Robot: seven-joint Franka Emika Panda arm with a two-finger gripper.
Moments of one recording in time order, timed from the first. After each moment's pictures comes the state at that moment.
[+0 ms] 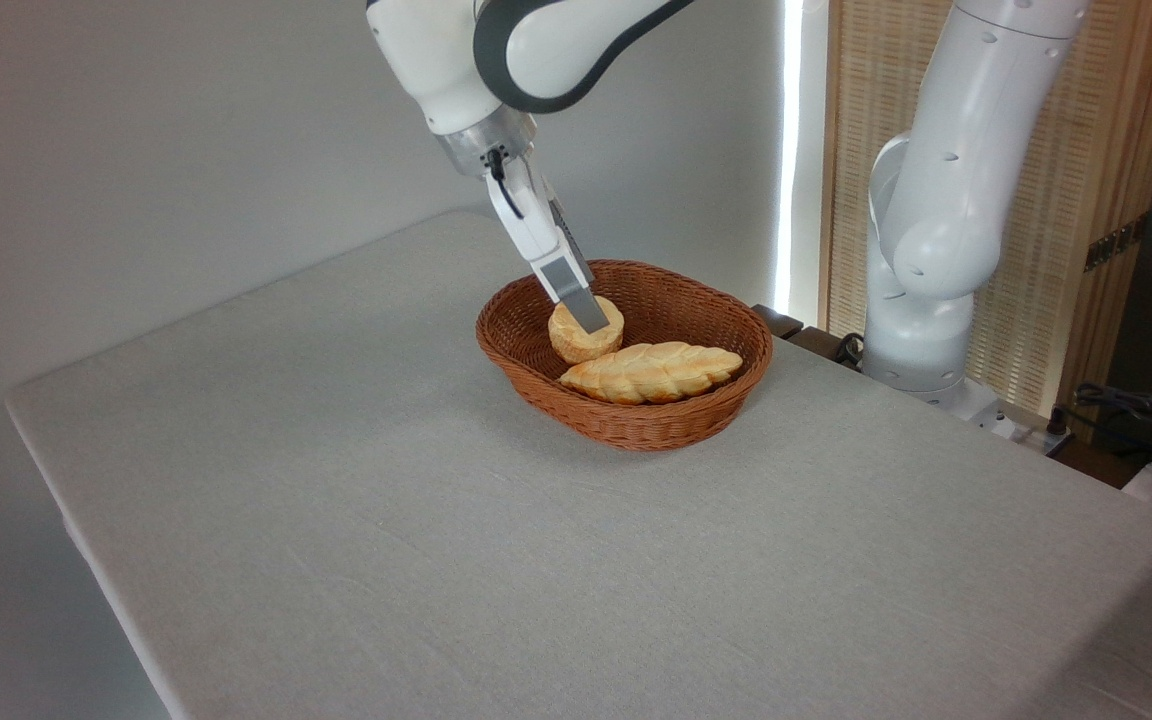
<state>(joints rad) -0.85 -0.27 0.27 -2.23 -0.06 1.63 0.74</state>
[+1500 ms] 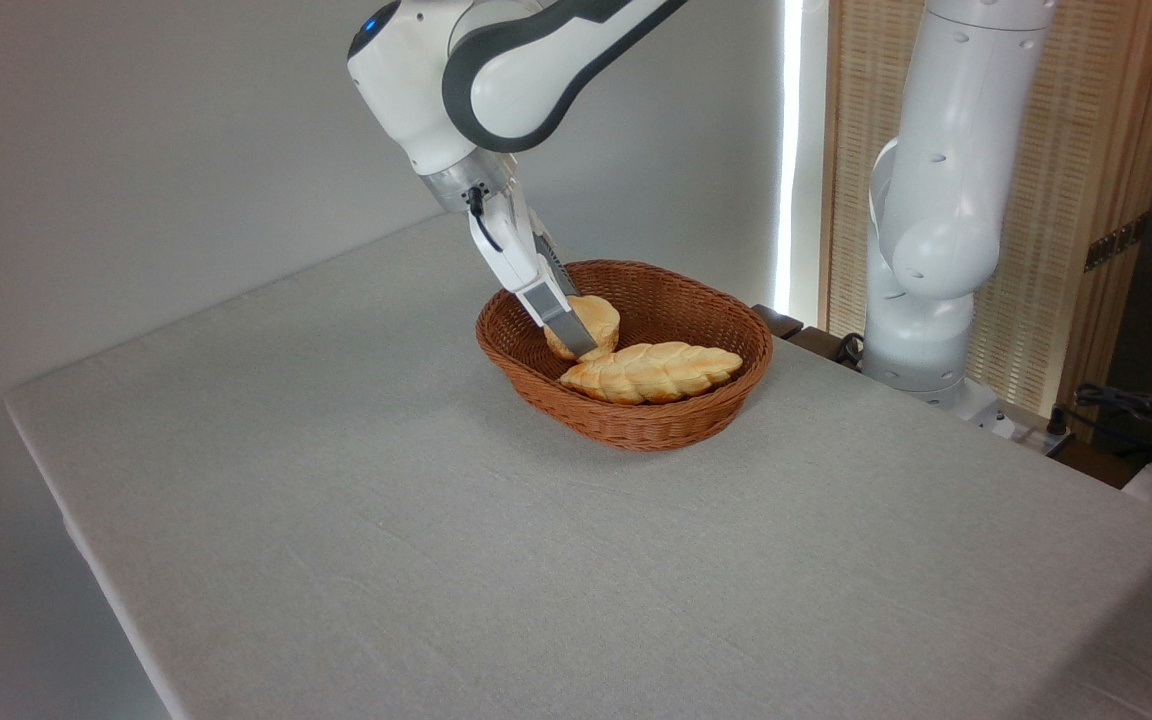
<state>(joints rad) -0.85 -0.16 0.24 -2.21 -0.06 1.67 0.74</state>
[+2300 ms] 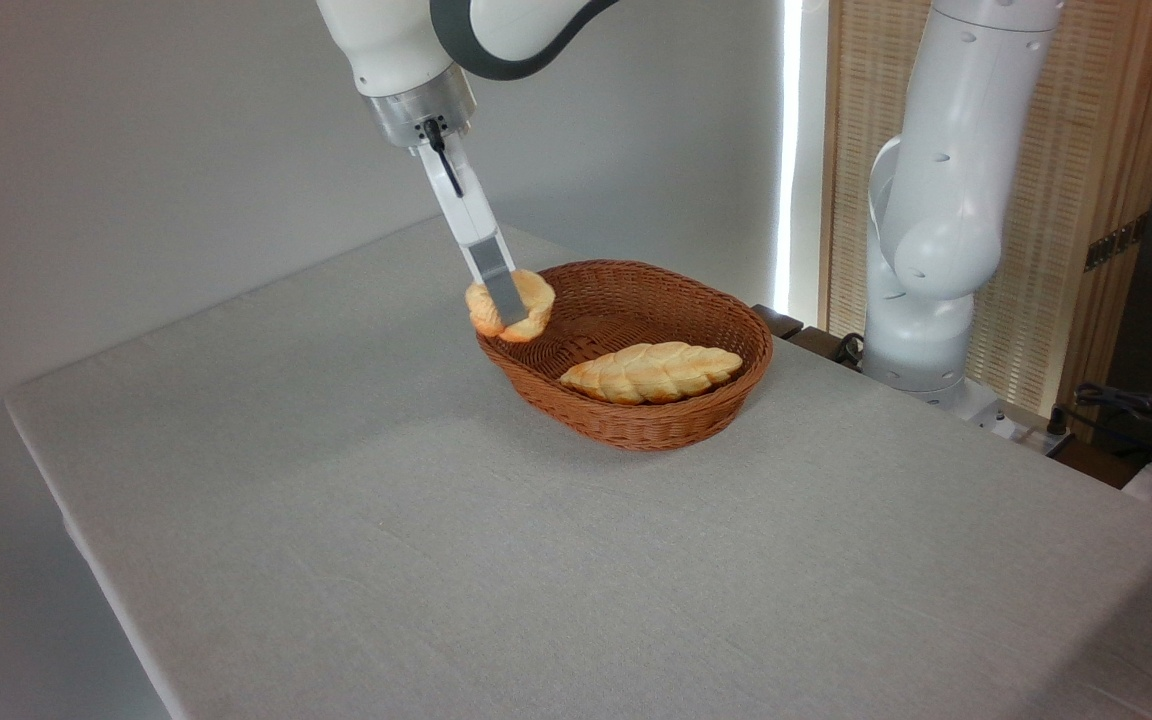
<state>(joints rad) -0.84 -0.19 0.38 -2.02 -0.06 1.67 0.74</state>
